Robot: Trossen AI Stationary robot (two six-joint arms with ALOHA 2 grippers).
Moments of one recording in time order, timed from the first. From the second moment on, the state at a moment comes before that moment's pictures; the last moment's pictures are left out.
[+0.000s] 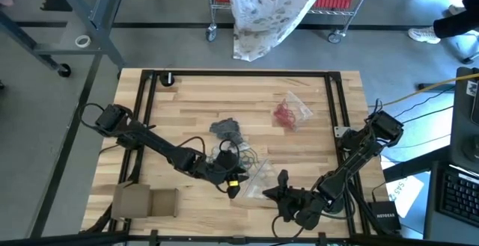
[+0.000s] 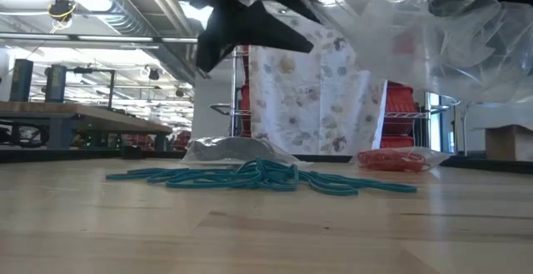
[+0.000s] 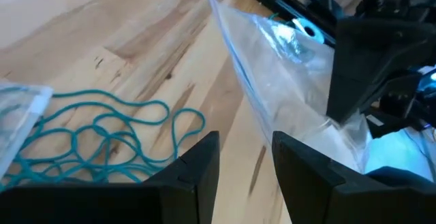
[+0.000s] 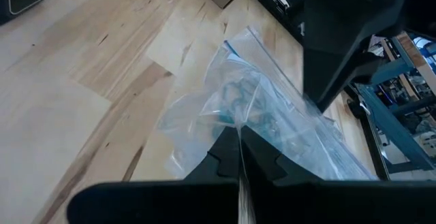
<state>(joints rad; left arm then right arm) -0.42 1.79 1.10 0.12 -0.41 -0.80 0.85 1.72 0.94 0.00 0.85 -0.12</state>
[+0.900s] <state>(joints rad) -0.42 1.83 1.10 0.08 -0.43 -0.83 0.85 1.72 0.94 0.00 0.84 -0.12</state>
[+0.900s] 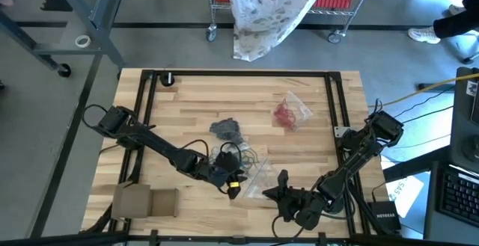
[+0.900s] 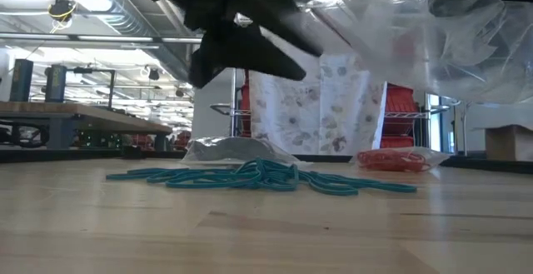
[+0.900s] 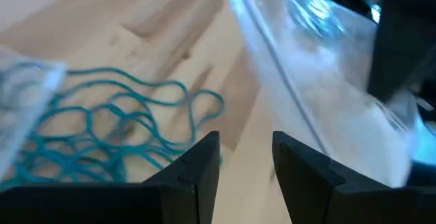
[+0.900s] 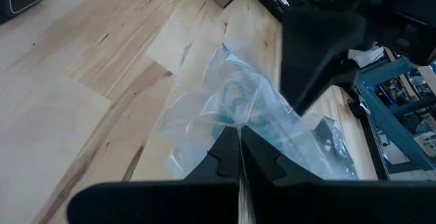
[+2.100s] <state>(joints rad) -0.41 1.78 1.10 0.14 -0.42 -0.81 0.85 1.72 0.94 0.00 0.84 -0.12</state>
